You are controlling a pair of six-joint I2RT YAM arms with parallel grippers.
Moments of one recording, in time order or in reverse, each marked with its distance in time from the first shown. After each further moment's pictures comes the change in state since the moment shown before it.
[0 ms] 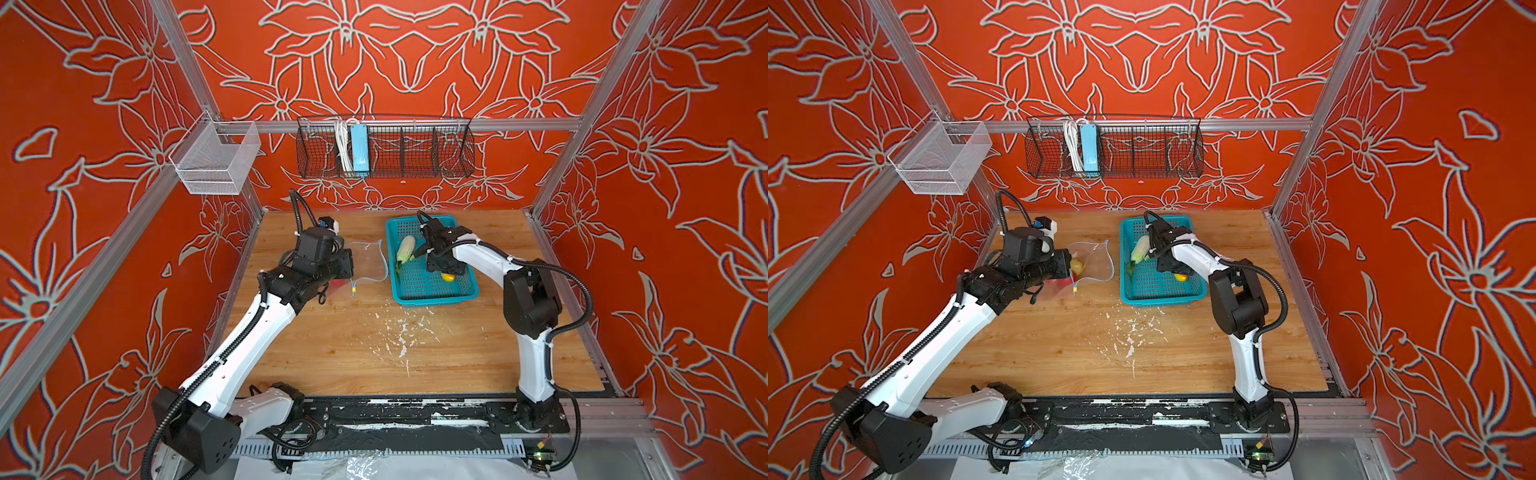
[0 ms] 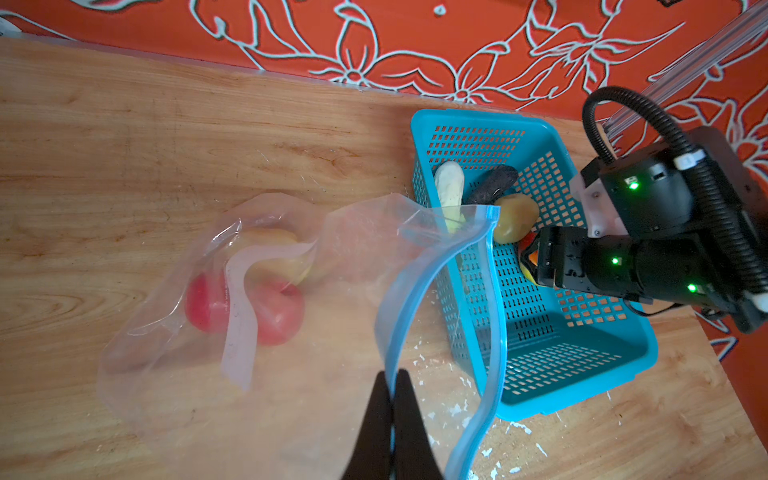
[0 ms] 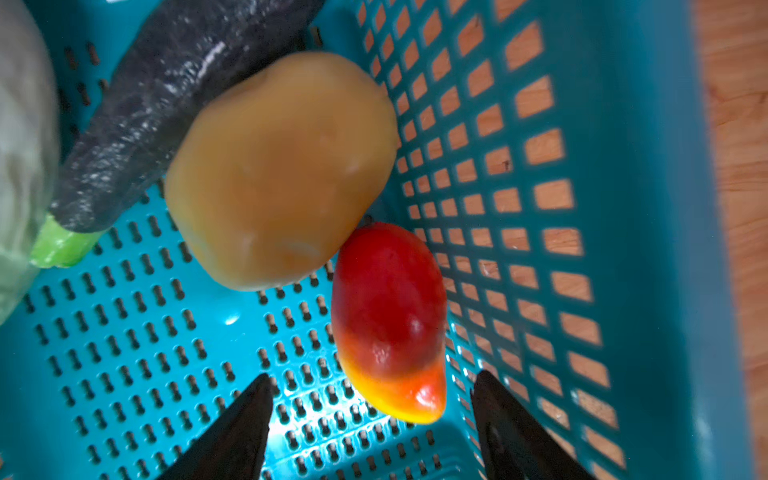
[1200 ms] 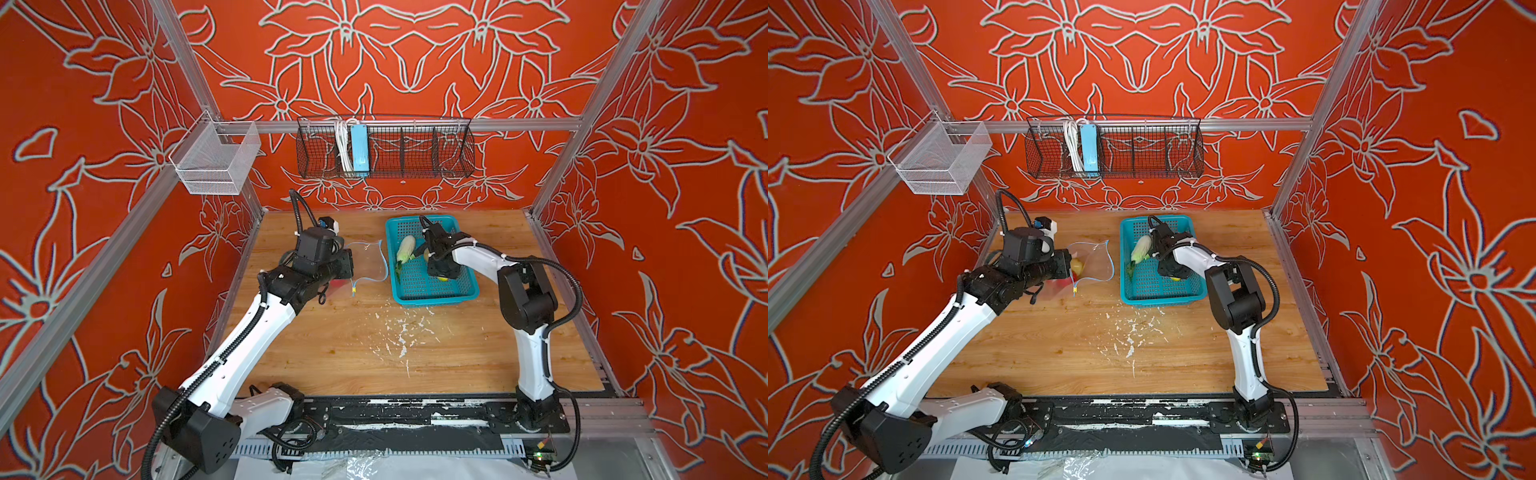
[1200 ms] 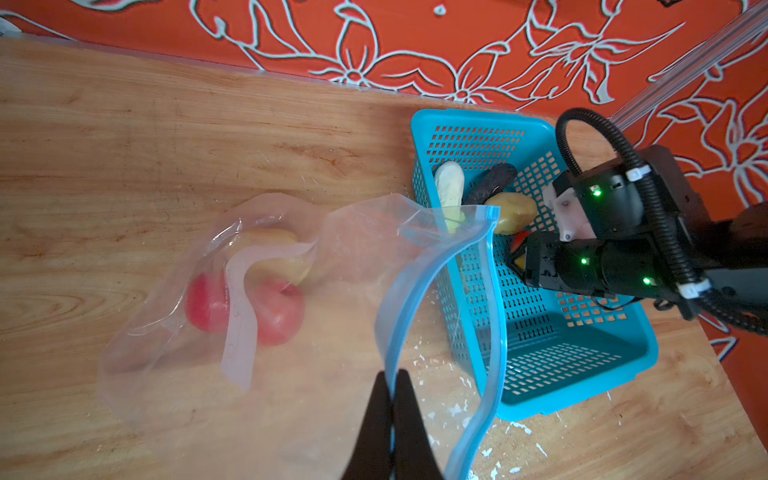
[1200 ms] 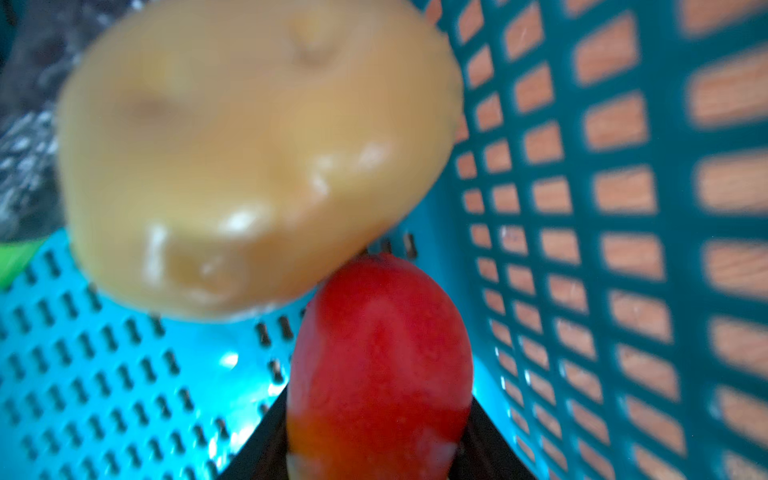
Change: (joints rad) left arm 0.000 0.000 0.000 0.000 0.000 0.000; right arm -0.026 0.011 -0.084 0.135 -0.112 -0.027
